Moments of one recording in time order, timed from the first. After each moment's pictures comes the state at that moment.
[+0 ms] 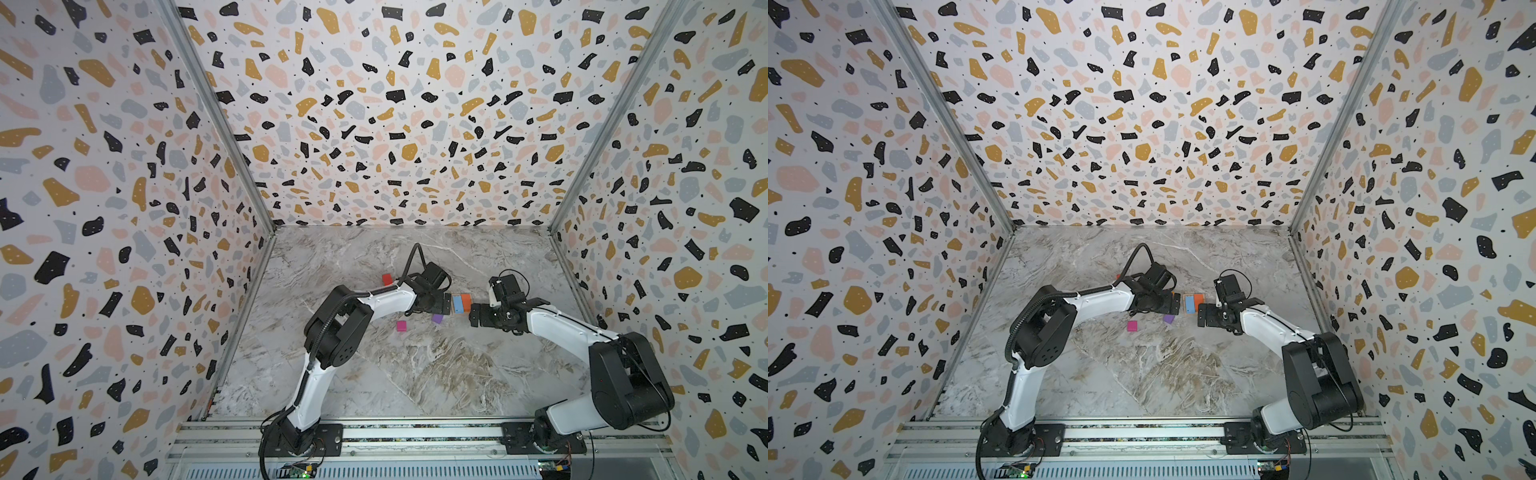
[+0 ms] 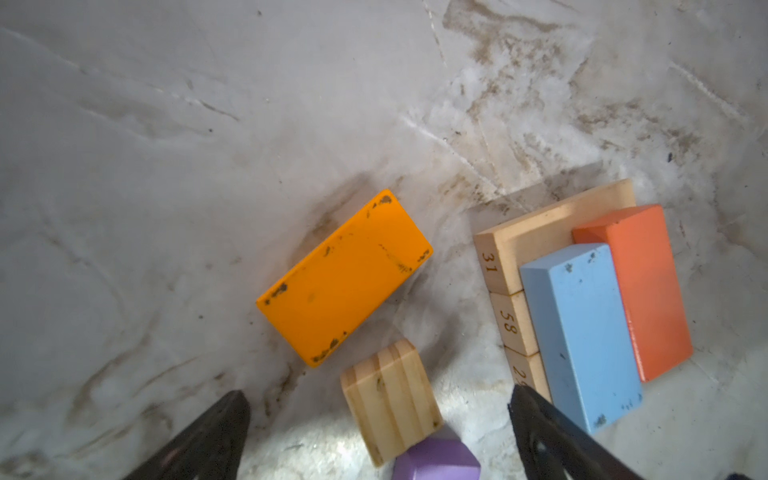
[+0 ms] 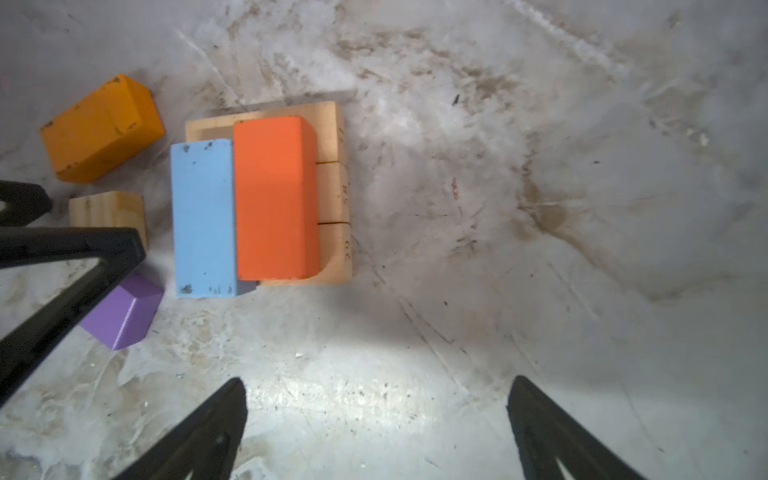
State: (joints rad) left arm -0.77 2.14 1.52 -0.41 -0.01 -0.53; right arm 0.34 1.47 0.79 -0.39 -0.02 0.33
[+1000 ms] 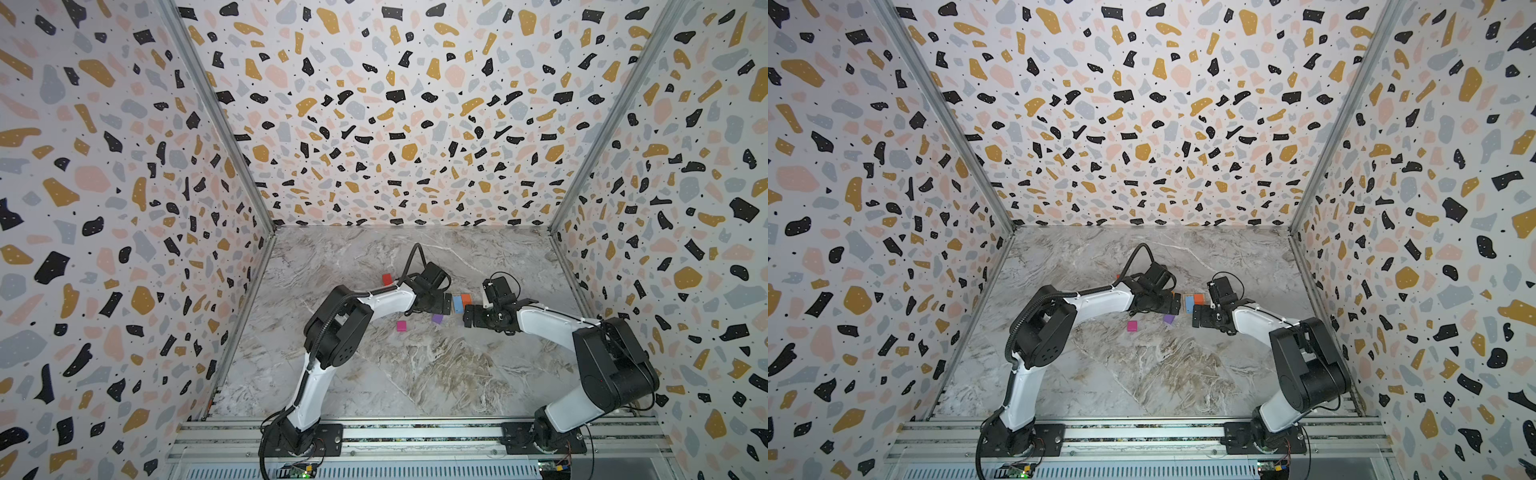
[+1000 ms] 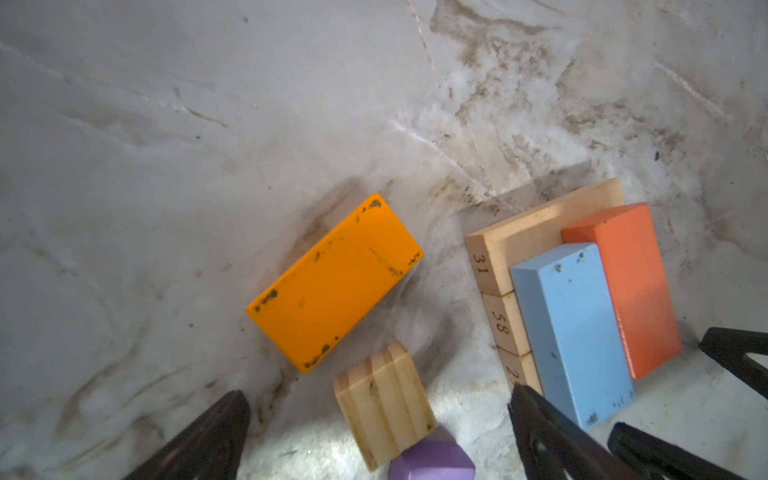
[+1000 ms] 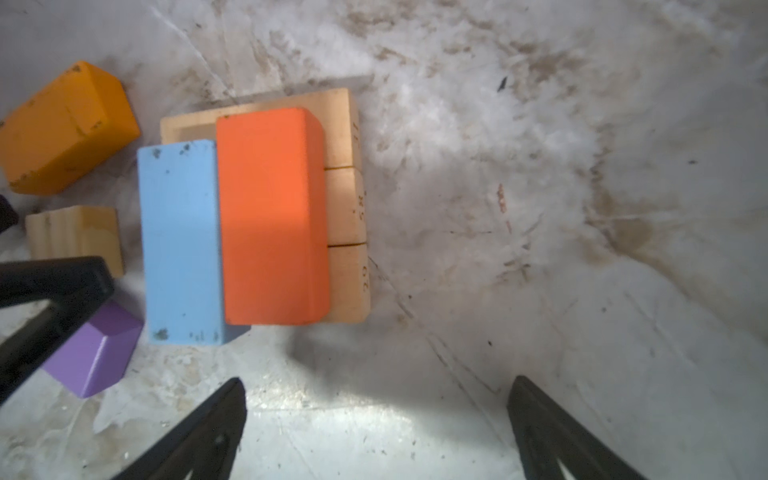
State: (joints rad) left arm -0.77 2.14 1.52 -0.40 0.01 -0.53; right arm 0.36 1.57 0.78 -0.30 -0.02 0.37
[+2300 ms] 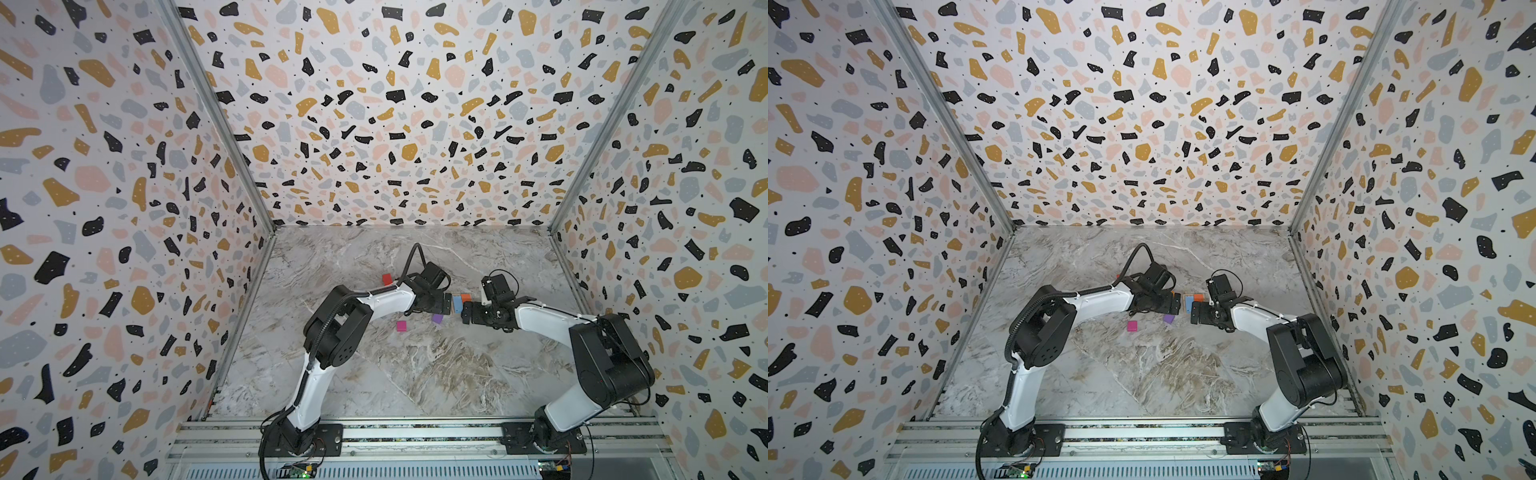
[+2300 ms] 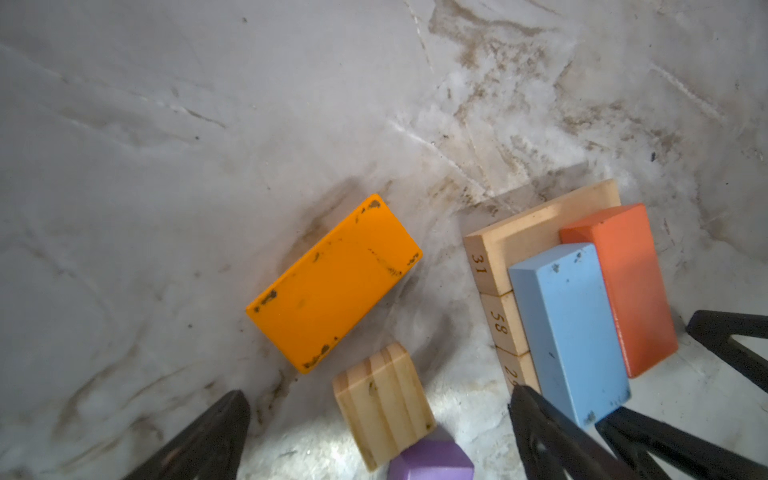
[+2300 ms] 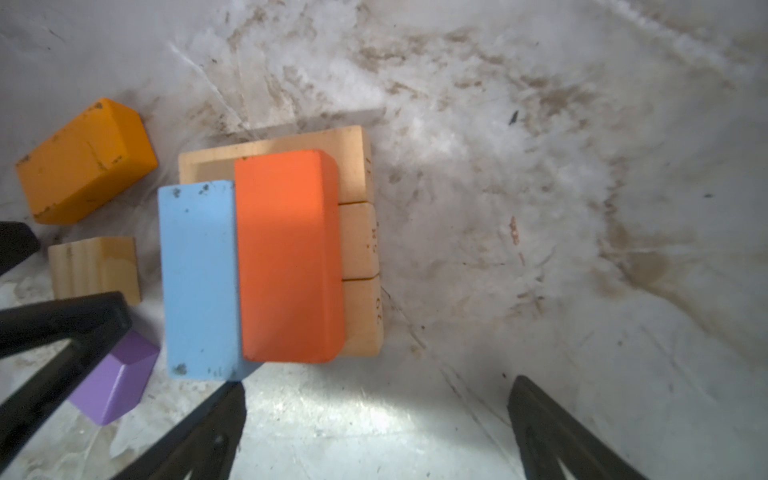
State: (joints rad) left arm -0.77 2.13 1.51 -0.39 0.02 -0.53; right arm 0.36 1.60 0.81 -0.27 -0.03 0.39
